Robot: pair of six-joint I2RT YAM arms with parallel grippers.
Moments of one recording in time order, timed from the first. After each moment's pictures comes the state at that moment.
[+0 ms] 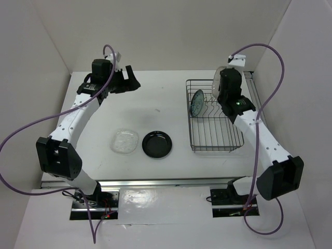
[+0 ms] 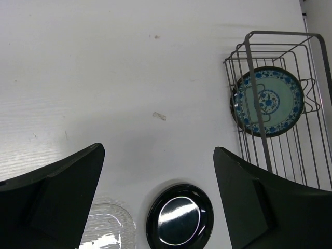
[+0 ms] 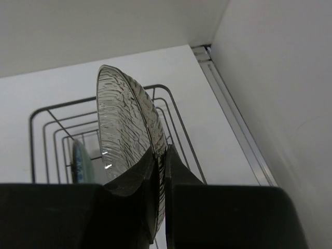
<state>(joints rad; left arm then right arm) -0.18 1.58 1.52 -0.44 0.22 -0.37 0.31 1.30 1.25 -0.19 0.66 0.07</state>
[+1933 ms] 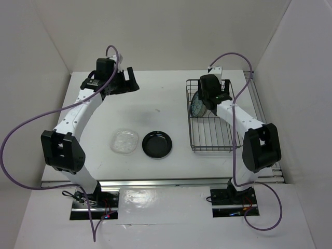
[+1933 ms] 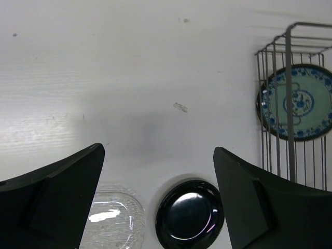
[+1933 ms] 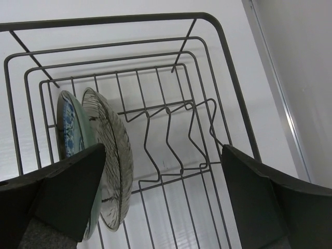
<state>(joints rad) -0.19 1.66 1.59 -0.56 0.16 -0.35 0.33 1.65 1.25 -0.19 0.64 0.13</state>
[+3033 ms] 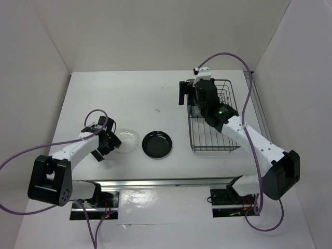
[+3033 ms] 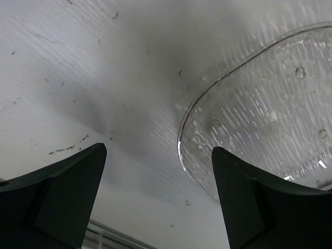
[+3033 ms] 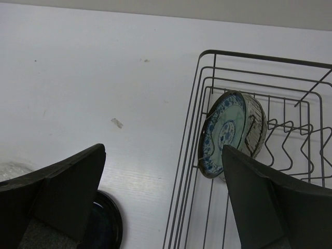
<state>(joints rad) -0.18 1.28 0.69 -0.71 -0.25 -0.96 0.58 1.34 1.21 -0.20 0.37 0.20</state>
